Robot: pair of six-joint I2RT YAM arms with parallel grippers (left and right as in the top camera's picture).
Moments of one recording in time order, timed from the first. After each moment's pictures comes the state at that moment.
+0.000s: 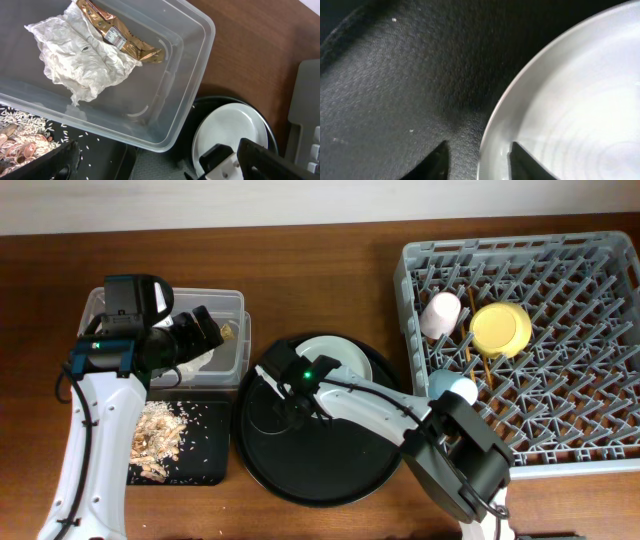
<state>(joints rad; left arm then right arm) 0.03 1.46 1.32 -0.90 0.14 -0.42 0.81 2.05 1.41 -0.64 -0.02 0.00</state>
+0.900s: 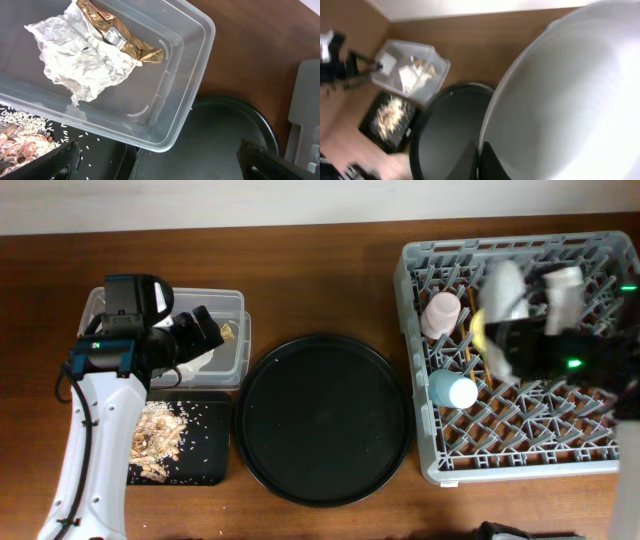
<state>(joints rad) 0.03 1.46 1.32 -0.90 0.14 -0.42 -0.35 1.26 1.55 -1.23 -0.82 -0.26</state>
